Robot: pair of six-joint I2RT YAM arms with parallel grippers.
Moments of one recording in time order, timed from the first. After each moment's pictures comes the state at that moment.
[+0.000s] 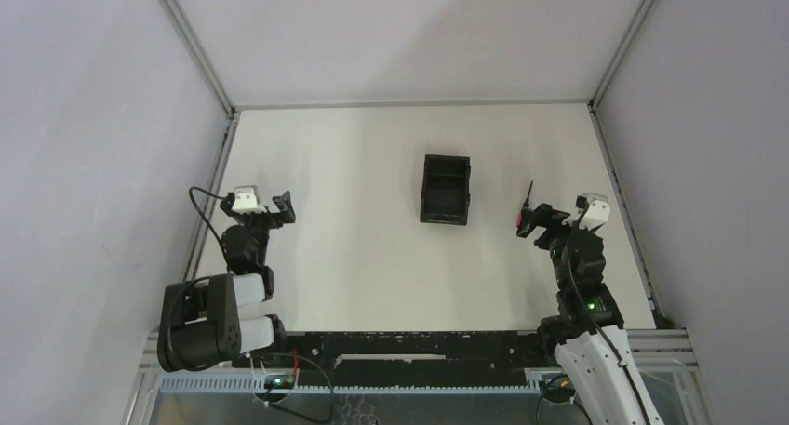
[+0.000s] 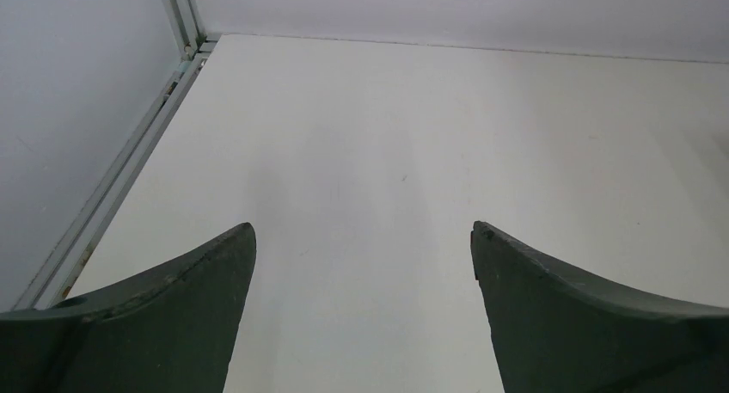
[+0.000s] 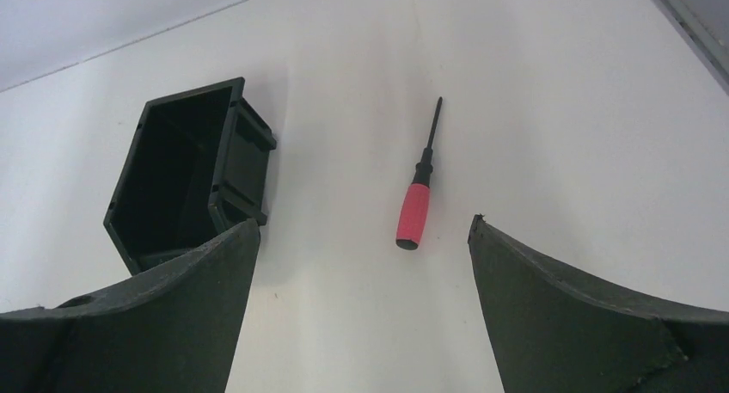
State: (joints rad) left arm 0.18 1.27 0.13 1.19 0.16 -0.05; right arm 0.17 0.37 0.35 -0.22 0.21 0.34
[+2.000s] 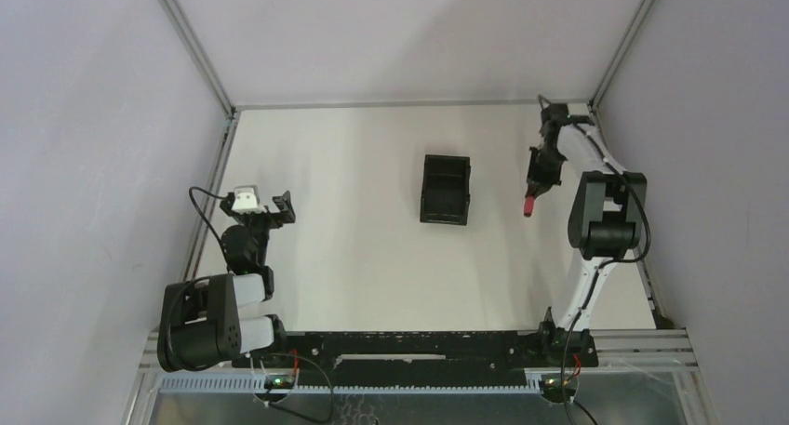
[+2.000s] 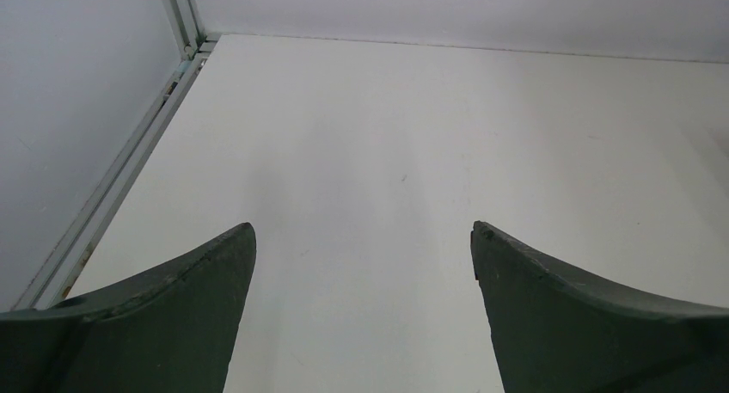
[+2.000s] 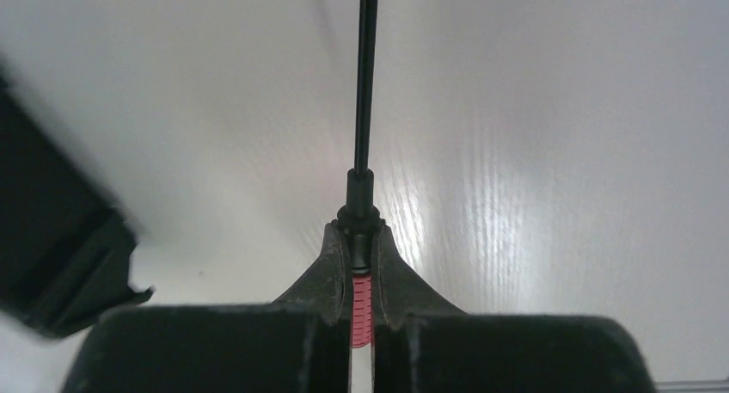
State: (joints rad) left arm 0.18 1.27 0.13 1.19 0.16 -0.05; right arm -0.04 1.97 1.53 -1.00 -0.01 0.23
